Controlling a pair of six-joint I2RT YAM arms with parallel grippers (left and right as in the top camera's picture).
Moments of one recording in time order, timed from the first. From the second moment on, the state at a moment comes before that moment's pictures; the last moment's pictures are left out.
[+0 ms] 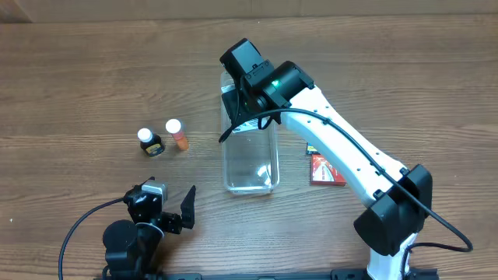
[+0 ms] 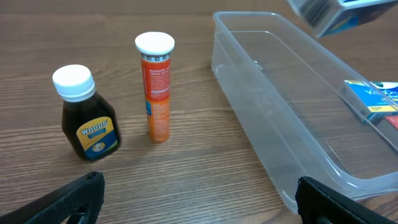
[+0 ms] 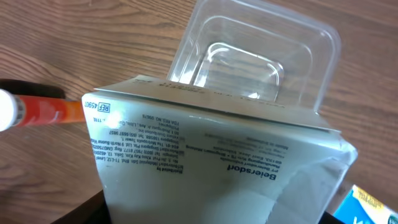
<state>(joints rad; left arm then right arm) 0.03 0.02 0.14 -0.49 0.30 -0.02 0.68 1.98 1.92 -1.07 0.06 0.27</state>
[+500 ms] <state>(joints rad) 0.03 0.02 0.14 -0.49 0.30 -0.02 0.66 2.06 1.92 -0.99 0.07 0.20</state>
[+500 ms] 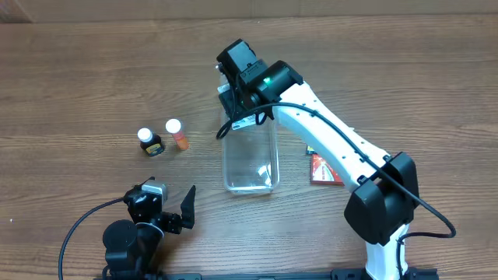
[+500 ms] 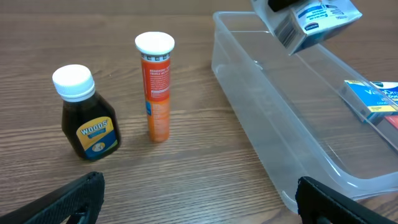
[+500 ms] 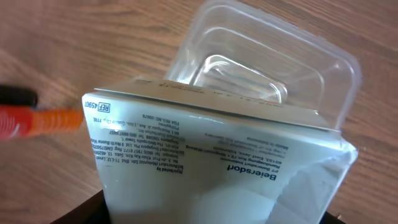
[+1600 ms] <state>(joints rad) 0.03 0.02 0.14 -0.49 0.30 -0.02 0.60 2.18 1.84 -0.83 0.02 0.35</state>
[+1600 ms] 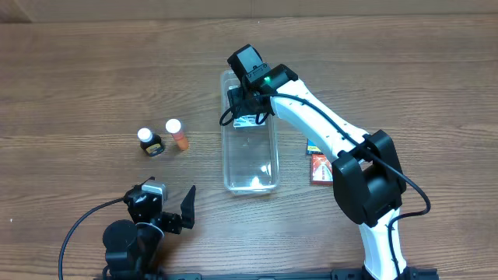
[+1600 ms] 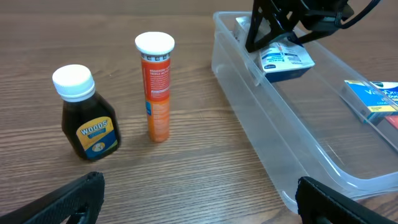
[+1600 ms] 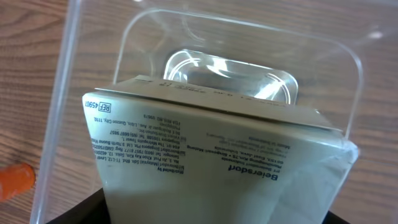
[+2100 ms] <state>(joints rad) 0.03 0.02 0.14 -0.49 0.30 -0.02 0.59 2.20 1.85 -0.83 0.00 0.33</state>
